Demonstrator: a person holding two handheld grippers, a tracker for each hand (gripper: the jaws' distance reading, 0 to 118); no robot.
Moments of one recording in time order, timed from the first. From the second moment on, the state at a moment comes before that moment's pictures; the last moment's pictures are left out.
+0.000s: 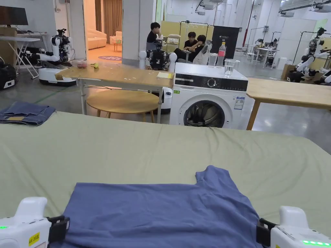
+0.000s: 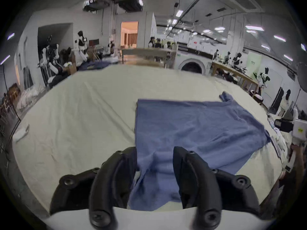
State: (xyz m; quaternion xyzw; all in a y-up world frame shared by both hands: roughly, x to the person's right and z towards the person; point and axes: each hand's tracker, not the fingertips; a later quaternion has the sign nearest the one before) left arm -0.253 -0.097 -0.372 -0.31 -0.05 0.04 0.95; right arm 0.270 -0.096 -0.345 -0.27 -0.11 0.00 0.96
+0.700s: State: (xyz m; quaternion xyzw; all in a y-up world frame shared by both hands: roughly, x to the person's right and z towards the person) left arm -0.243 -0.072 -0.461 -0.30 -0.04 0.06 0.95; right arm 0.177 -0.086 -0.385 -0.20 -0.03 -0.04 0.98
